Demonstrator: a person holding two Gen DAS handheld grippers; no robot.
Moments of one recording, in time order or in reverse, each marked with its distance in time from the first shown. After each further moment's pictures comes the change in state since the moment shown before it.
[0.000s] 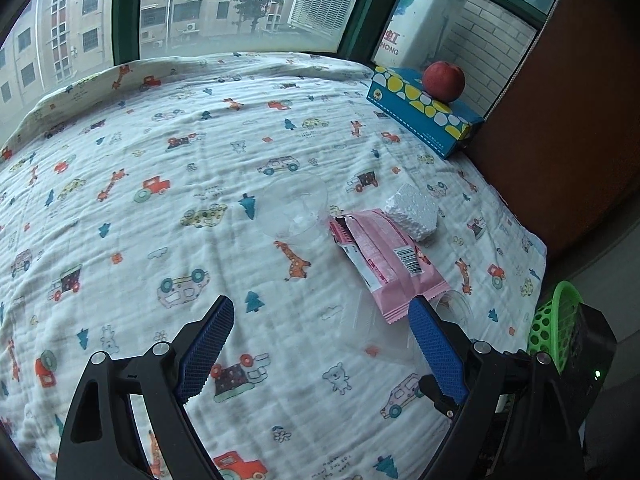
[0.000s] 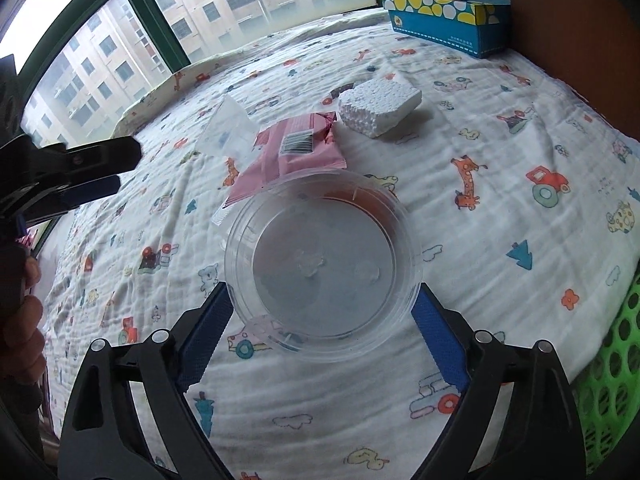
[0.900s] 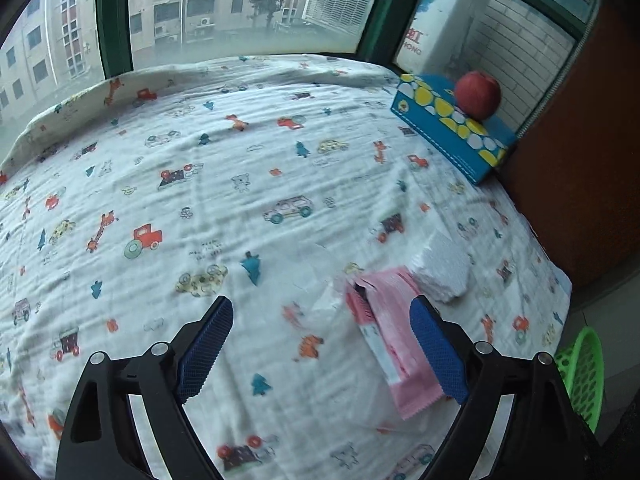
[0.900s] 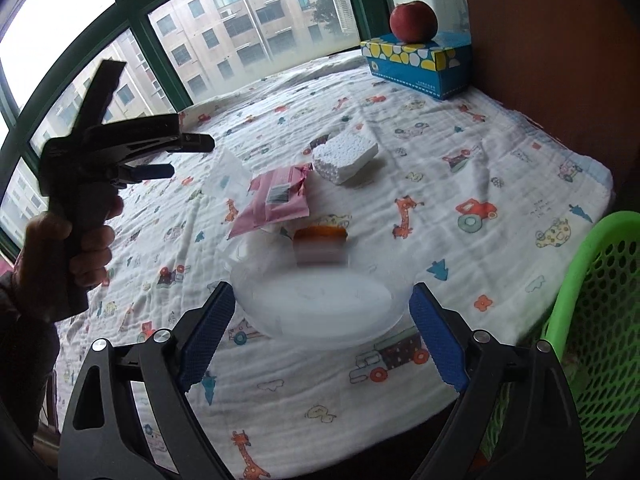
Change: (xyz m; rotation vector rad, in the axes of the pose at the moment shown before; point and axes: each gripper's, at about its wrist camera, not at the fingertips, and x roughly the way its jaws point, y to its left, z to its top) left arm 0.043 0.007 0.069 -0.024 0.028 0.064; right arm -0.069 -0.021 0.002 0.011 -0.115 -0.011
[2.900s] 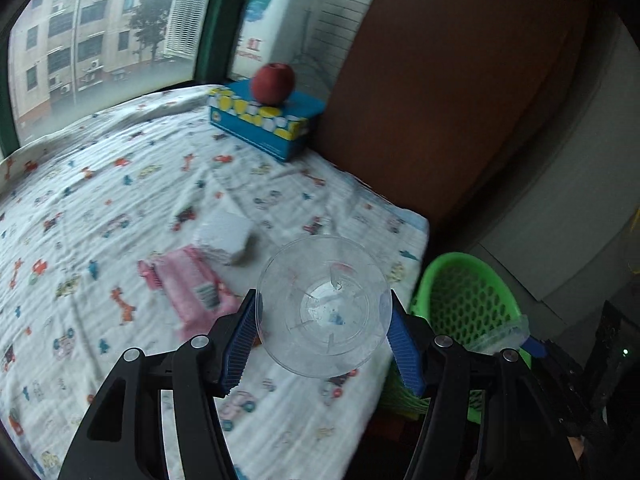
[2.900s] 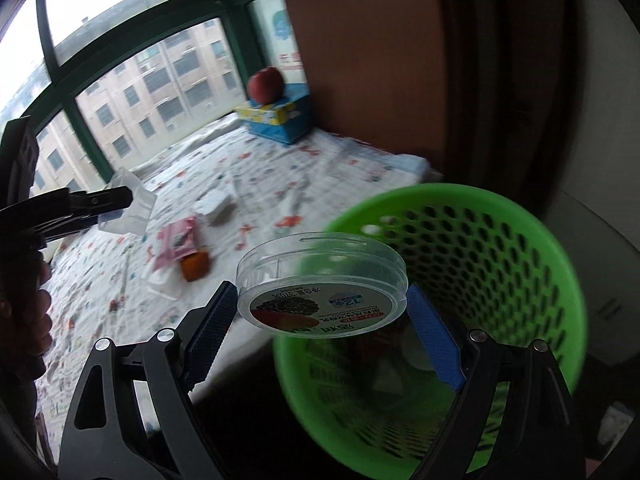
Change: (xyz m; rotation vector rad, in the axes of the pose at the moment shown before) left arm -0.084 -0.162 -0.073 0.295 -0.053 -0.332; right arm -0.137 -0.096 -0.045 0.205 -0.161 -0.279
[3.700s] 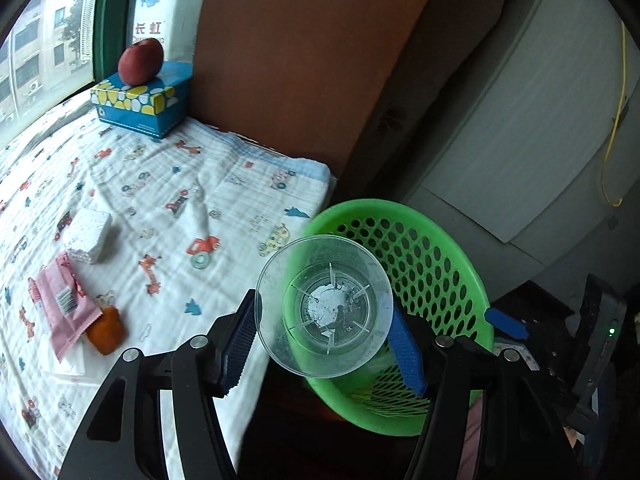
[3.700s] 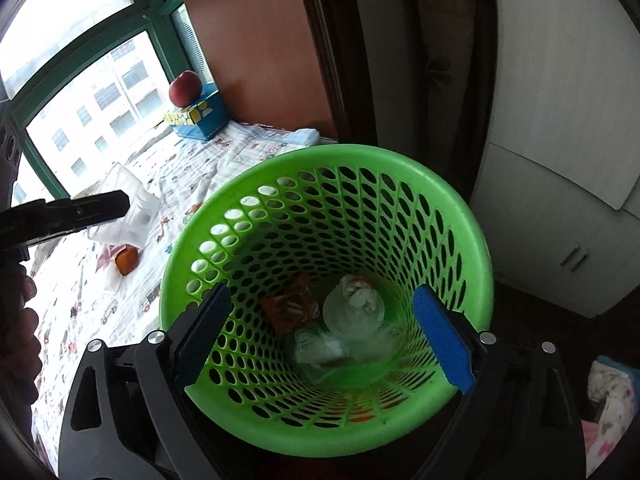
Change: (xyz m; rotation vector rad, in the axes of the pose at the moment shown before) left arm 0.063 -0.125 -0.017 0.154 0.139 -0.123; right arm -0.028 -0.087 -0.033 0.133 0.030 -0.129
